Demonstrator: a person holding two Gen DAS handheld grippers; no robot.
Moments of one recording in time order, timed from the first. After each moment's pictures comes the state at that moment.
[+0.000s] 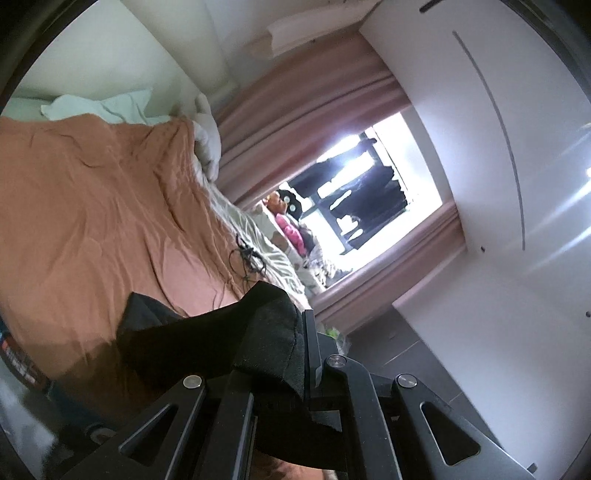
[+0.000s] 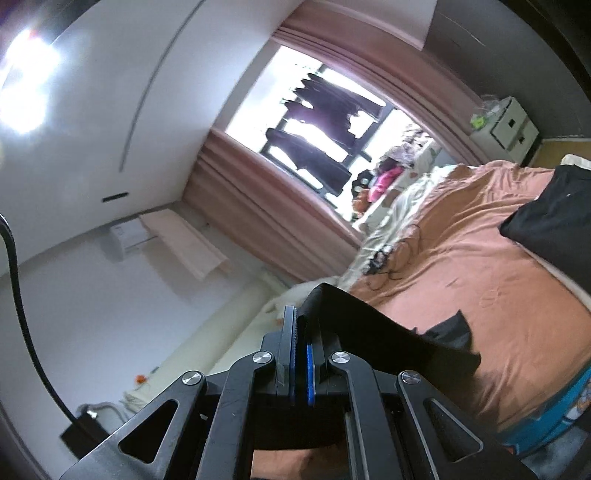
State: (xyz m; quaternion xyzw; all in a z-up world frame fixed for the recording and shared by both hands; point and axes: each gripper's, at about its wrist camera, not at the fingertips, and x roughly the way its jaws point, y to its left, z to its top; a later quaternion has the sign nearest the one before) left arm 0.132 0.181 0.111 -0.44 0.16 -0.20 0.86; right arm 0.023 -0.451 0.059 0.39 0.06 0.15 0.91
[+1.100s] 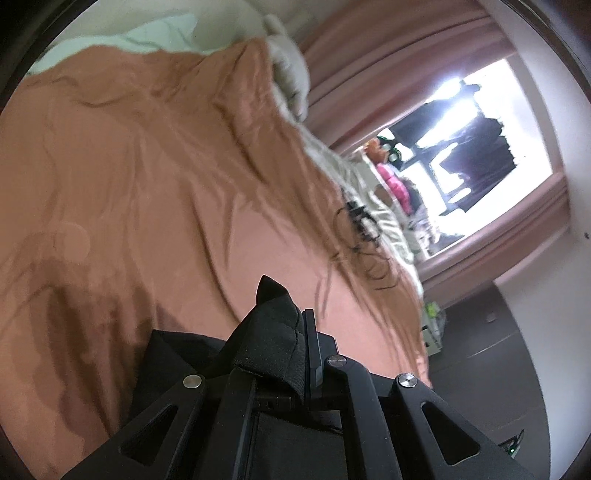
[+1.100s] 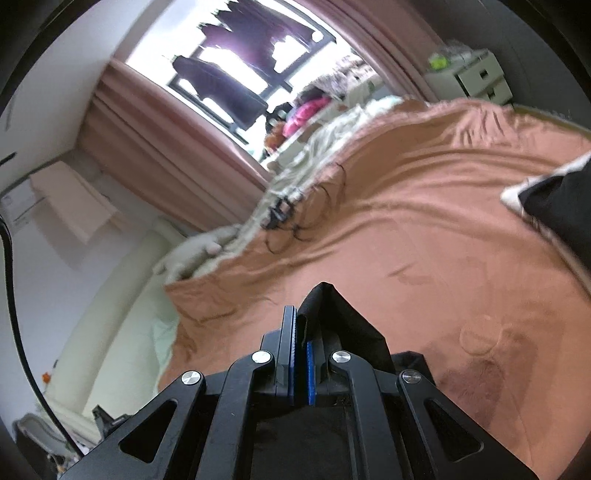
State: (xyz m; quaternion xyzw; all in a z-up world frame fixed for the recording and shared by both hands) left arm 0.451 0.152 -0.045 -0.40 0.33 -0.08 0.85; right arm 0.354 -0.482 -0.042 0.37 0.25 0.06 0.89
